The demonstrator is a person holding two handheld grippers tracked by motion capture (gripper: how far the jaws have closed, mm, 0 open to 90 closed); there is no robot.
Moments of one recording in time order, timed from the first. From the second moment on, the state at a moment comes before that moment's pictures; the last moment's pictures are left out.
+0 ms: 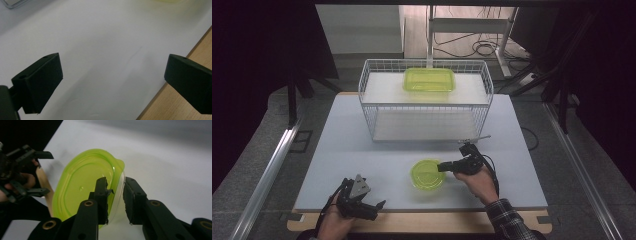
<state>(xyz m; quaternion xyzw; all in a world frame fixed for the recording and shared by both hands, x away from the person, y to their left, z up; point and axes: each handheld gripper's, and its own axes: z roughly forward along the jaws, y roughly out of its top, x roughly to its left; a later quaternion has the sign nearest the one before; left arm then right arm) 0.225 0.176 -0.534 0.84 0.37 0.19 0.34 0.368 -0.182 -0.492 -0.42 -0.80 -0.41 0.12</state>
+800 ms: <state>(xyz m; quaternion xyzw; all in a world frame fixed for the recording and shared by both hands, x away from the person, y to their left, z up) 0.225 0.178 -0.532 0.83 0.38 0.19 0.36 0.370 -0.192 -0.474 -0.42 -0.77 -0.44 0.16</state>
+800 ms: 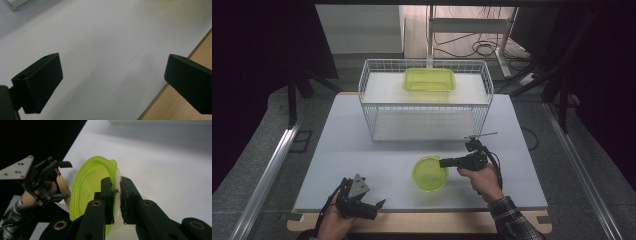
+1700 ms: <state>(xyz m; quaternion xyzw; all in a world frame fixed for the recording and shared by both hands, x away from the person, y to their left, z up) 0.225 0.182 -0.530 0.82 0.39 0.17 0.38 0.386 -0.205 -0.410 -0.42 -0.74 -0.50 0.15</state>
